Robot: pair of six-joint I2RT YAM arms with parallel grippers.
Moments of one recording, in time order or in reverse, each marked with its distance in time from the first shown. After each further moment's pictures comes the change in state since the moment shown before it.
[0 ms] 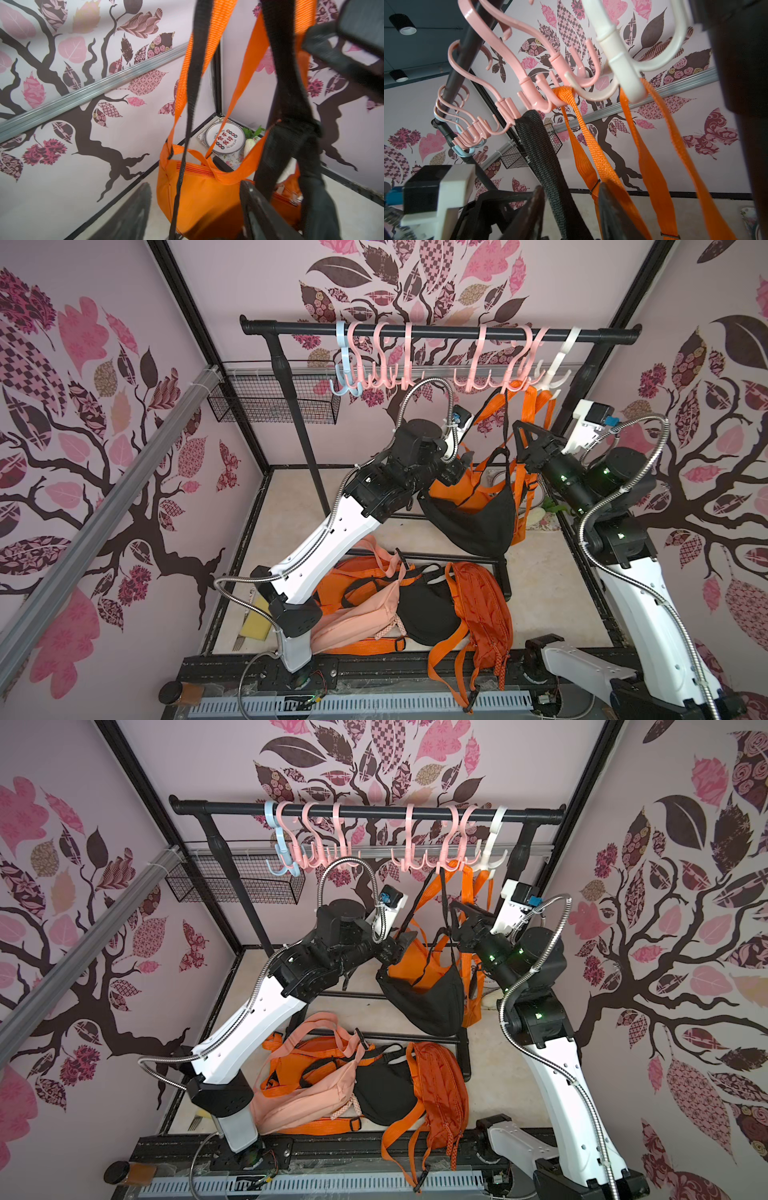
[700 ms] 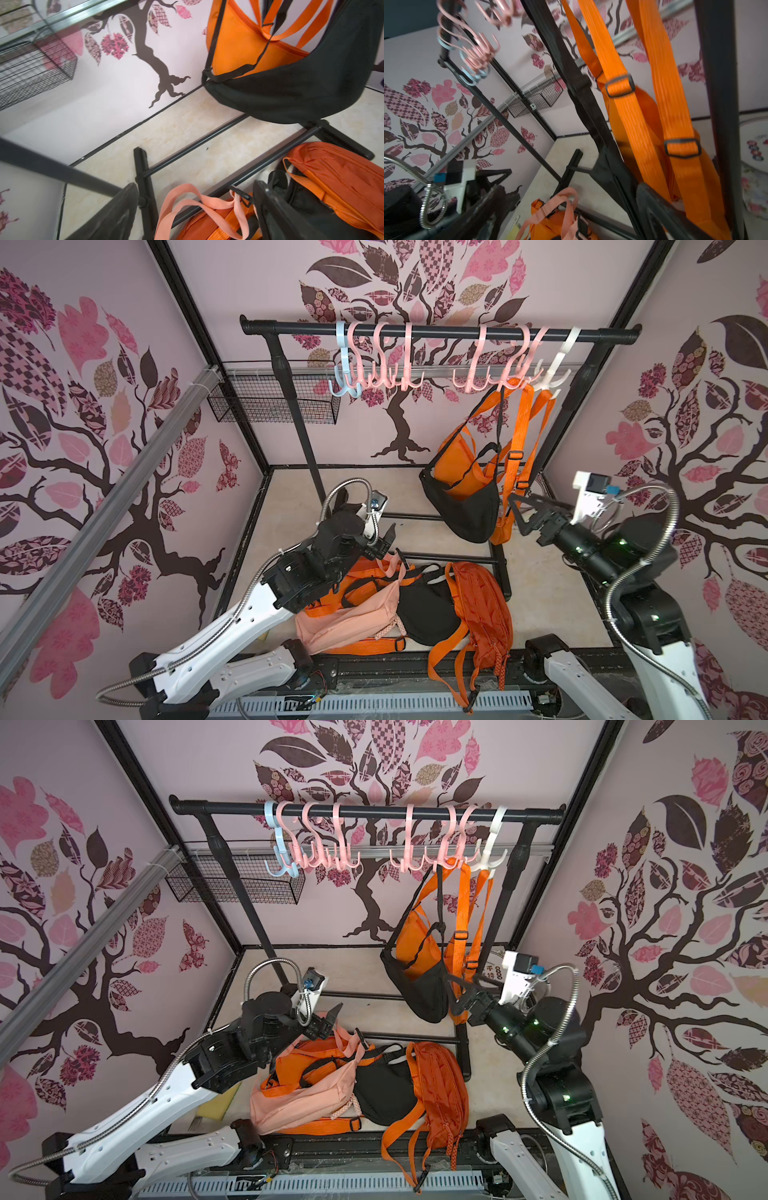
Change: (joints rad) left arm -0.005 -0.814 -1.120 0.134 -0.298 -0.034; right arm 0.001 -0.412 -0.412 -0.332 -0.135 0.037
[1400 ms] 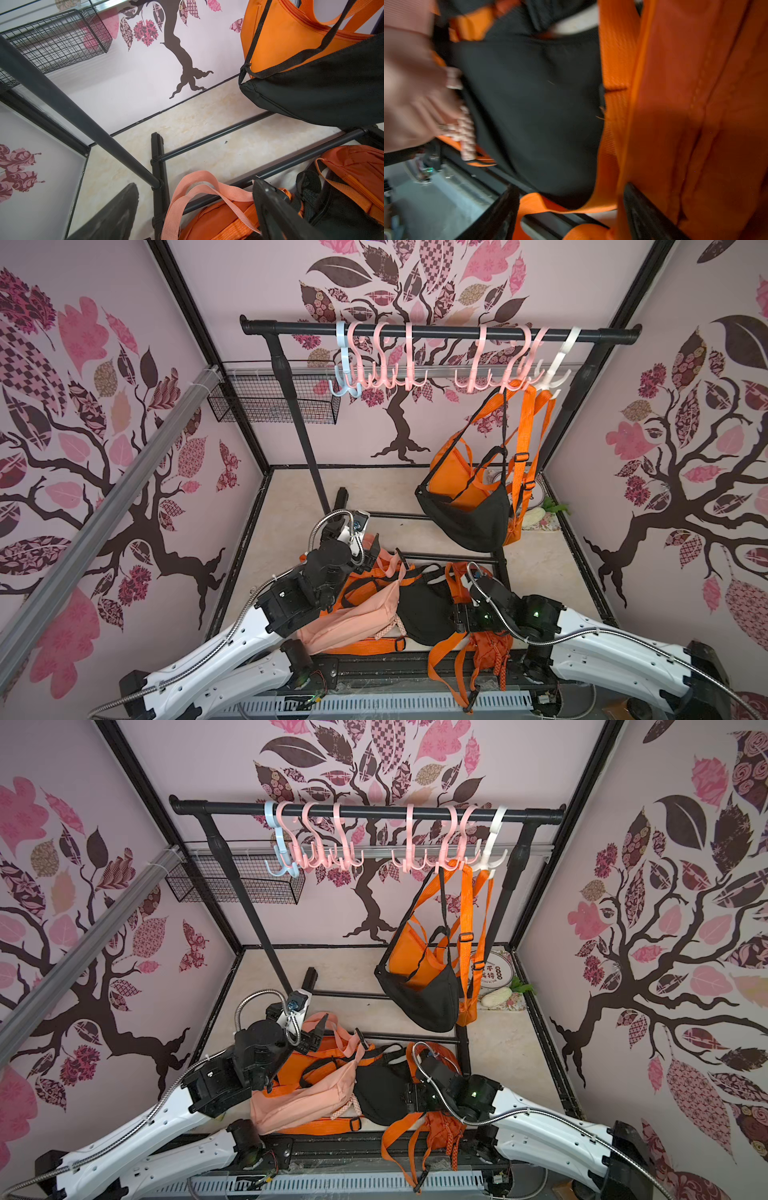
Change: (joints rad) left arm -0.029 -0.138 -0.238 0.148 -0.140 -0.010; right arm 0.767 0.172 -0.628 -0.124 0.287 0.329
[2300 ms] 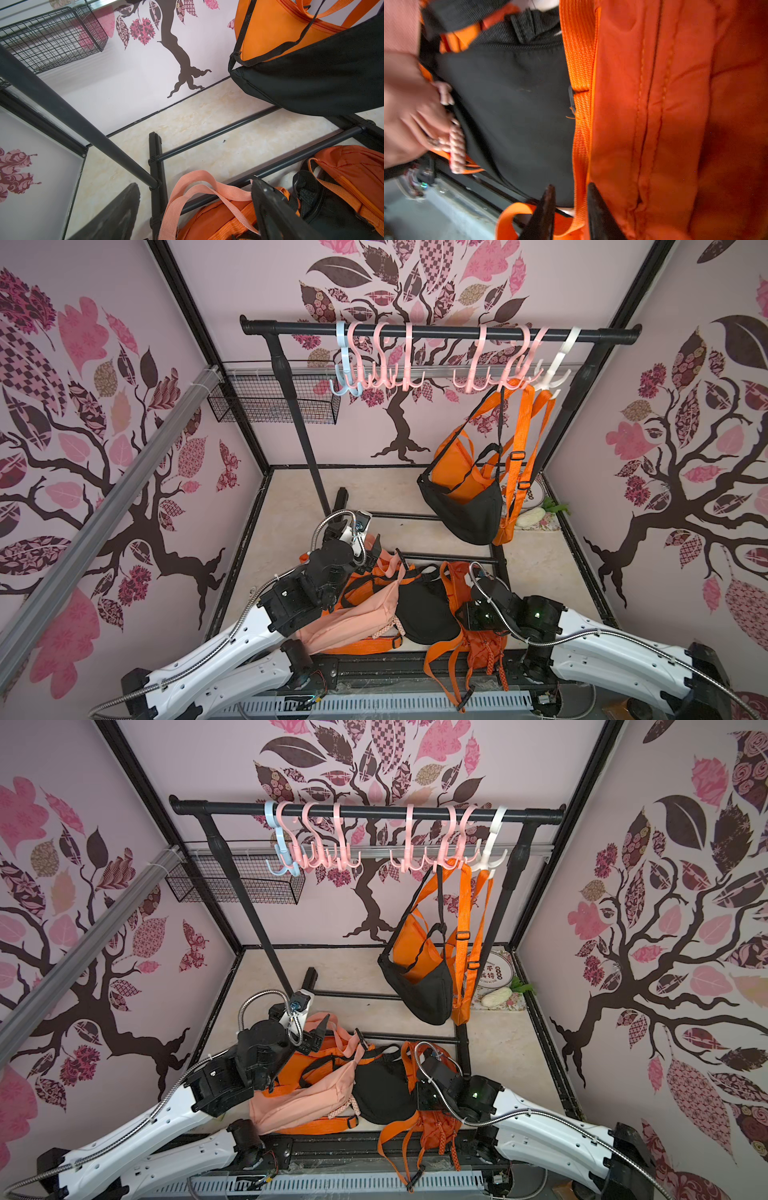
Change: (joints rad) left arm -0.002 0.012 -0.004 0.005 0.009 -0.002; right arm 0.000 -0.034 0.043 -0.003 0.036 0.011
